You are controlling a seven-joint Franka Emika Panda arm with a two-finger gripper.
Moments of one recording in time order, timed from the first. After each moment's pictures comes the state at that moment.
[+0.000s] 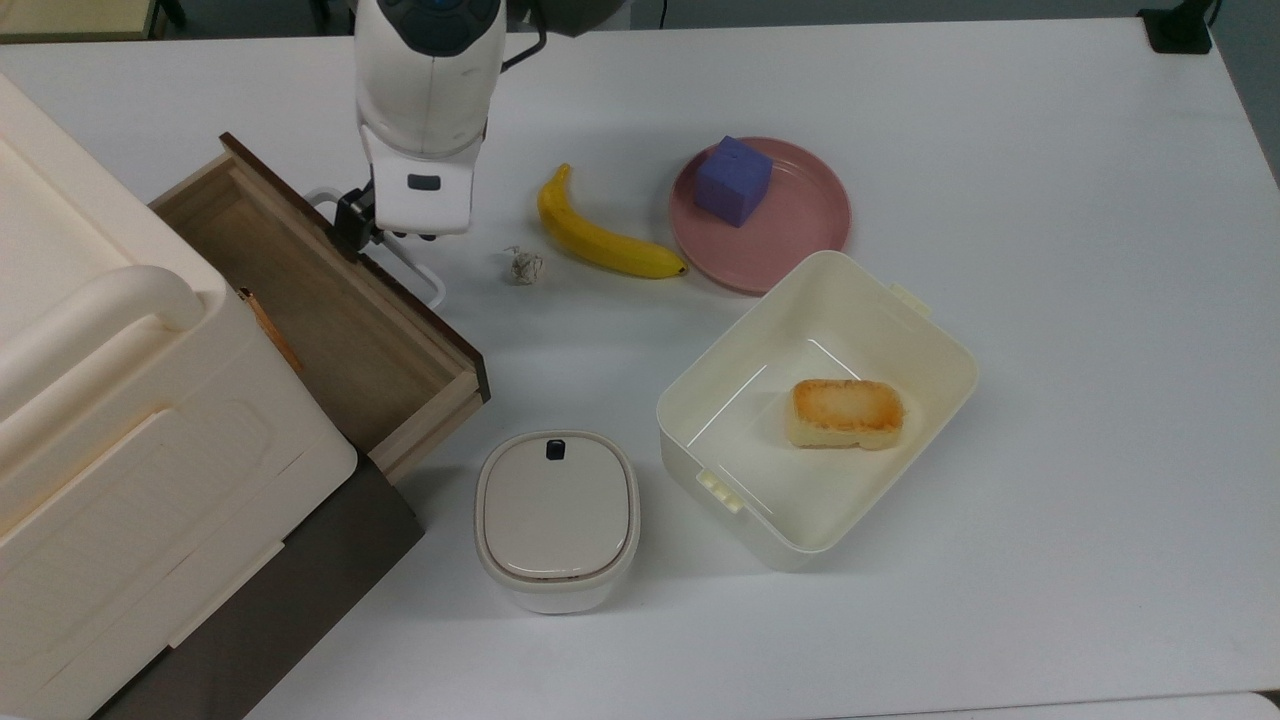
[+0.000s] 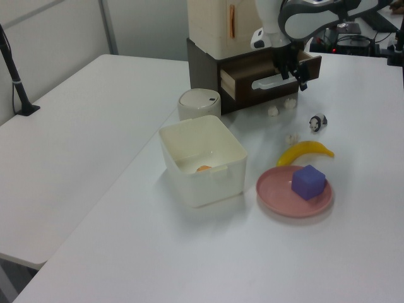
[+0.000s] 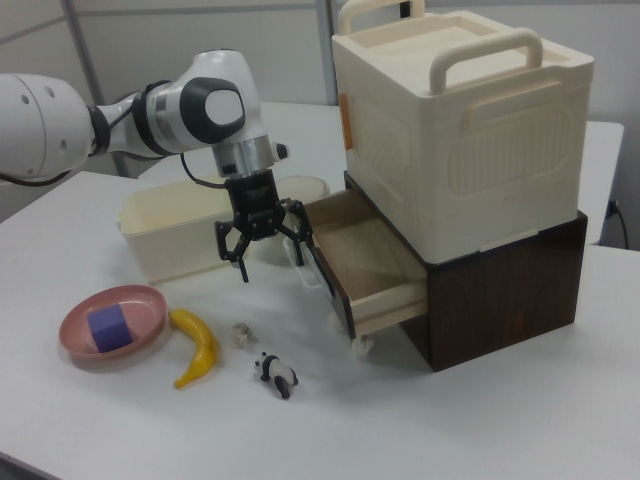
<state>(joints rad) -0.18 0.32 0.15 -1.58 -0.34 1.66 -0.84</state>
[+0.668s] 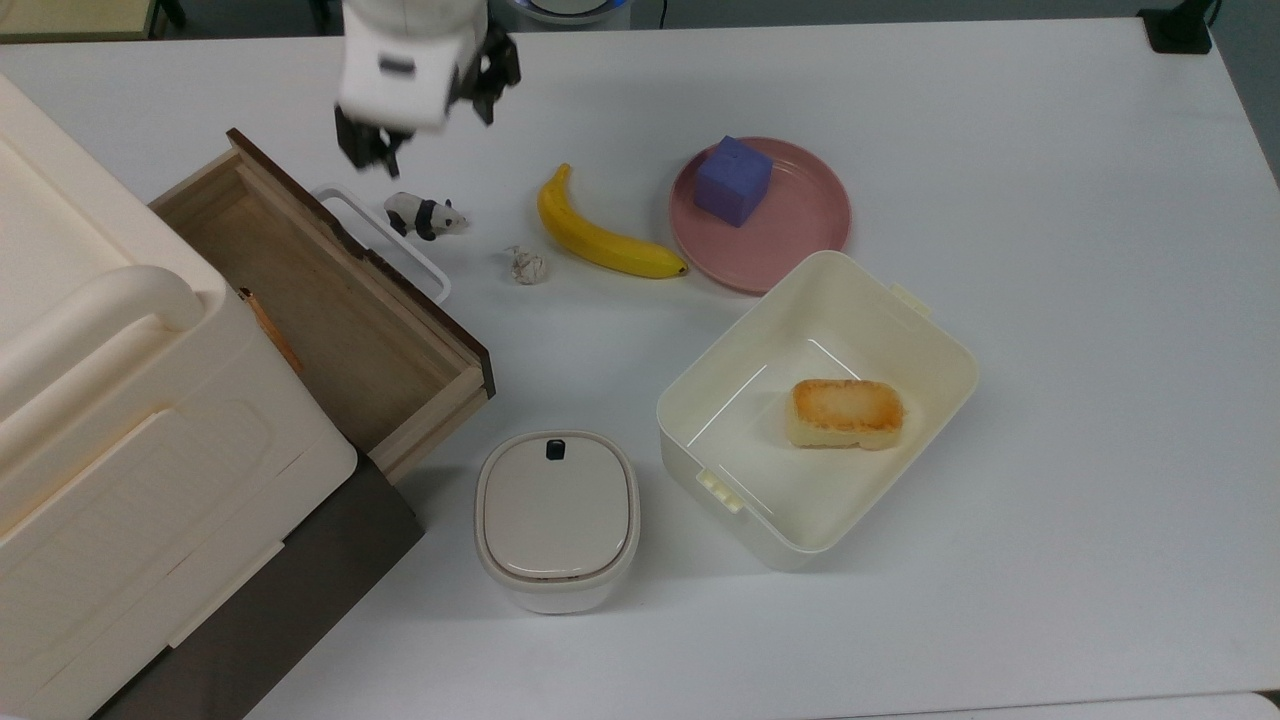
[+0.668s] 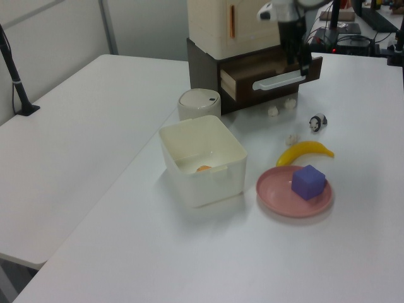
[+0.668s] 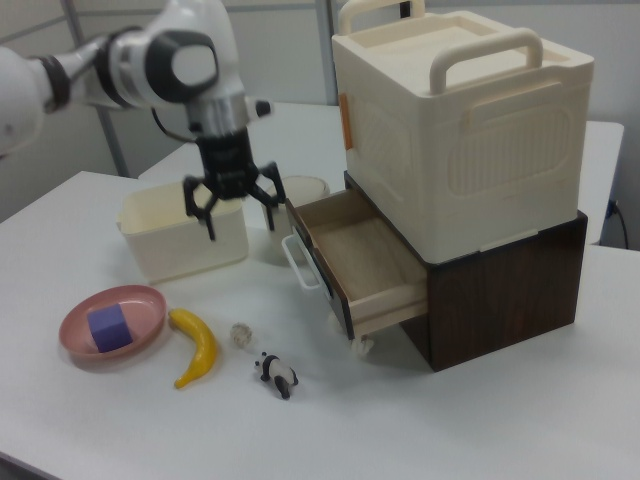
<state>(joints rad) -0.20 0.18 0.15 -1.57 -0.17 1.61 -0.66</state>
